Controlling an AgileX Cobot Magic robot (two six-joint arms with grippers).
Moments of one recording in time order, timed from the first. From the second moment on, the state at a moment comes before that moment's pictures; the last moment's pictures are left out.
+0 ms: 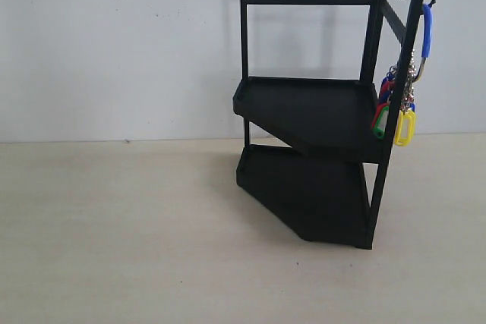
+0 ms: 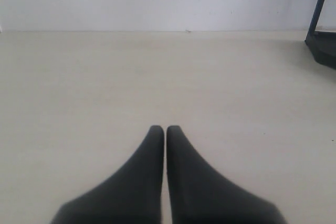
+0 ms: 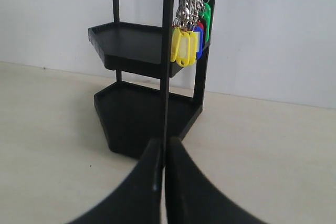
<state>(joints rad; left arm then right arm) 0.05 0.00 0.00 -0.07 0.33 0.09 0.15 0.00 -0.01 0.00 0.15 -0.03</state>
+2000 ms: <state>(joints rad) 0.05 0.00 0.00 -0.07 0.33 0.09 0.03 0.00 0.00 0.01 0.35 -0.01</state>
